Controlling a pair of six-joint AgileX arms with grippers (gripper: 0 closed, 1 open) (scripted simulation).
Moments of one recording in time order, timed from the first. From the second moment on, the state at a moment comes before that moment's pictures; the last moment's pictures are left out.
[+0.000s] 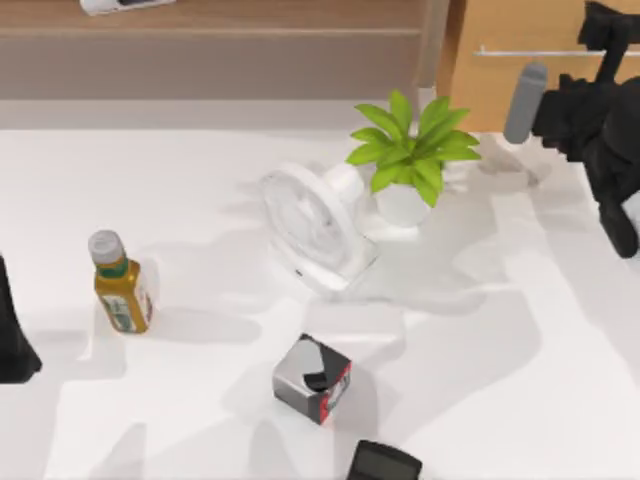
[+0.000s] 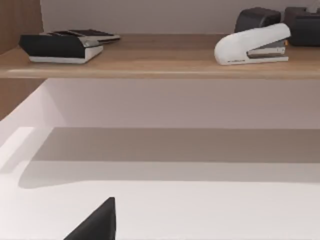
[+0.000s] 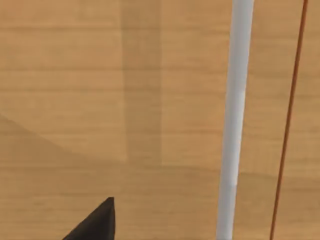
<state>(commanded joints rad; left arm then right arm) 0.00 0.00 0.00 0.00 0.00 0.00 0.16 2.24 1.03 1.20 0.20 -1.55</state>
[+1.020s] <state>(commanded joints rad) 0.00 0.00 0.00 0.00 0.00 0.00 0.16 2.28 1.06 1.22 0.20 -1.56</state>
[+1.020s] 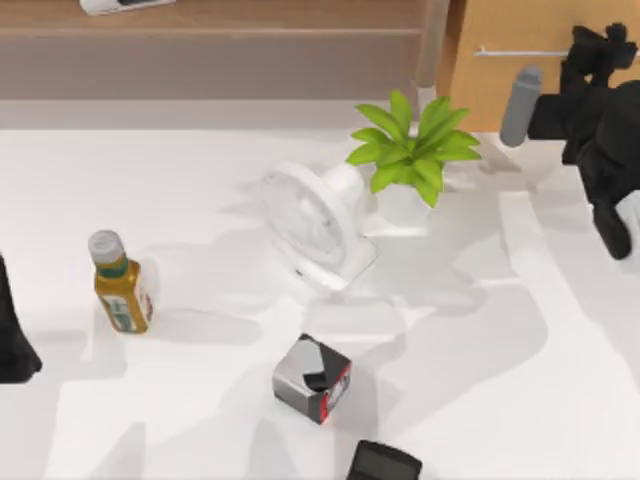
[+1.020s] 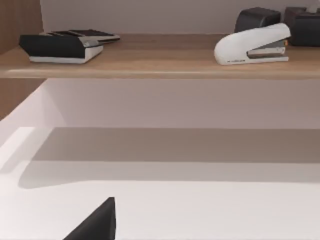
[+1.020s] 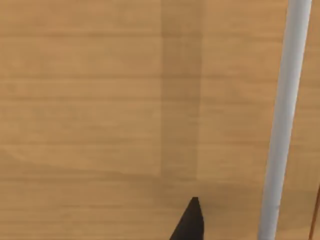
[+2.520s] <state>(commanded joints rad) 0.00 0.00 0.00 0.00 0.00 0.00 0.20 2.16 0.78 1.37 0.23 -1.56</state>
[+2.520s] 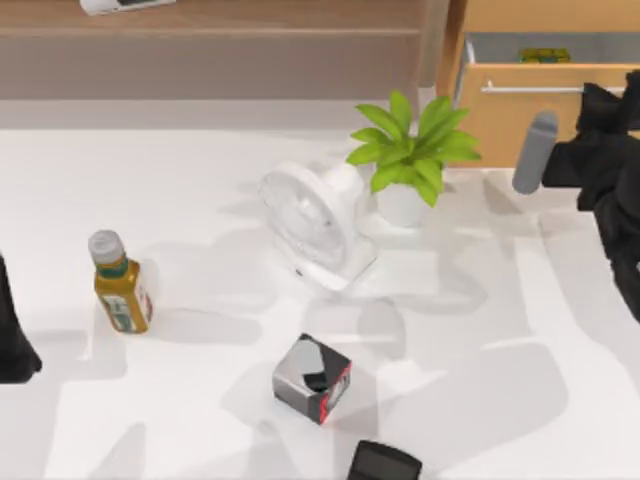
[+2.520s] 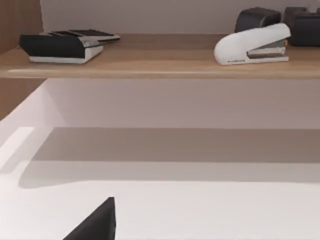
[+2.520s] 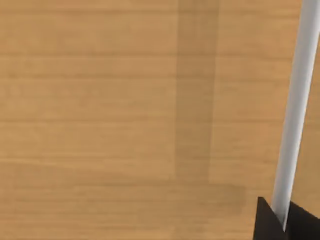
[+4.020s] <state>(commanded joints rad) 0.00 0.00 0.00 0.00 0.00 0.00 0.27 2.03 0.39 1.63 0.32 -1.55</state>
